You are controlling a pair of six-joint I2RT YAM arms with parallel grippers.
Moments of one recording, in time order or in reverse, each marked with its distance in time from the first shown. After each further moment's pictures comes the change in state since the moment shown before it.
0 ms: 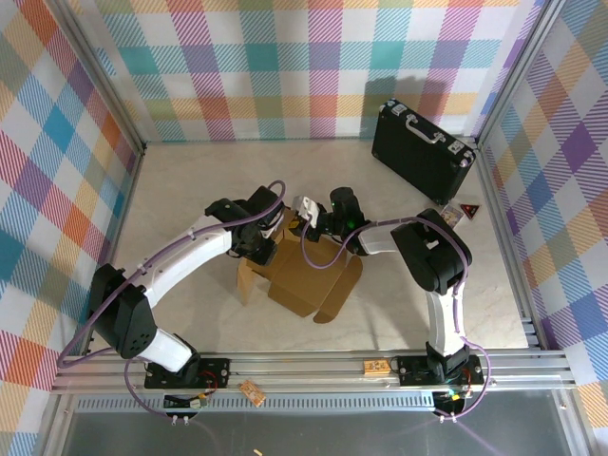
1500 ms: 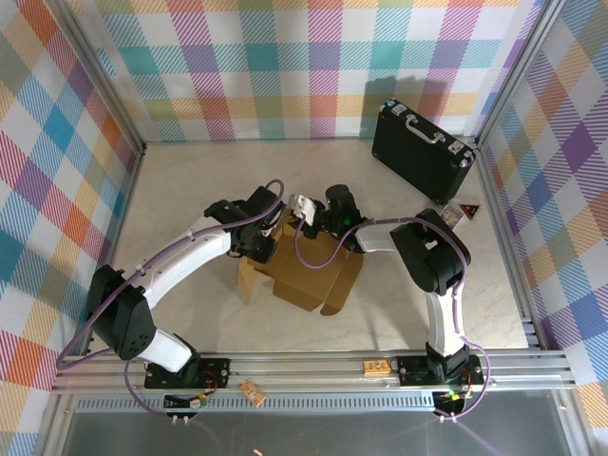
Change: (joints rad) left arm 0.000 -0.008 -0.013 0.036 -0.020 -0.031; right arm 0.014 0.002 0.052 -0.077 0.087 -0.089
